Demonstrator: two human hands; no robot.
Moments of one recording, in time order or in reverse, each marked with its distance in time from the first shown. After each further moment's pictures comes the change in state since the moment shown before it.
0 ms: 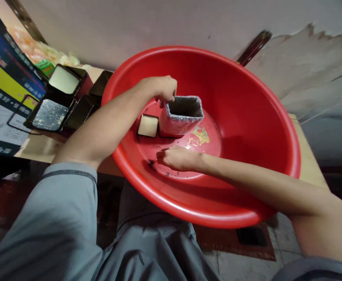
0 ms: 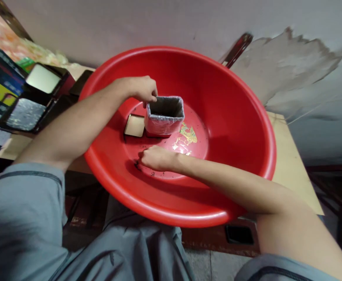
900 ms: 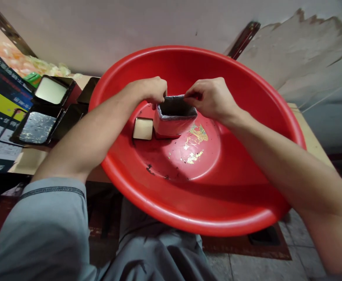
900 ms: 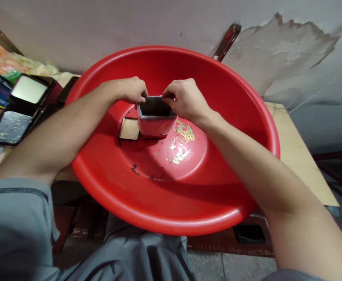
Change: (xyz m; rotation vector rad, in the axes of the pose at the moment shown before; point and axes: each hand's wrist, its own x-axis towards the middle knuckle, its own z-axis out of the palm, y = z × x) left_hand 0.006 -0.007 0.001 0.032 -0.018 -0.016; right_hand -0.071 0.126 -0.042 0.066 0.983 0.481
